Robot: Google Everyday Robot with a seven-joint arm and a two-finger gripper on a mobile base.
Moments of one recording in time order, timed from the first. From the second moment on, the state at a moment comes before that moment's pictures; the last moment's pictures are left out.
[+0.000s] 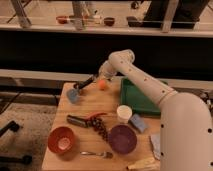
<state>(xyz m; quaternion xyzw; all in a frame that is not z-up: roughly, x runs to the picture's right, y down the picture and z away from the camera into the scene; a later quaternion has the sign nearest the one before) -0.018 -0.097 0.903 -0.10 -0.21 0.00 0.97</state>
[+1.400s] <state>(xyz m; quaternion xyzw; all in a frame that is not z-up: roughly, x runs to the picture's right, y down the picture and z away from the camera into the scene) -0.043 -0.099 0.931 -0.12 -0.23 0.00 0.97</state>
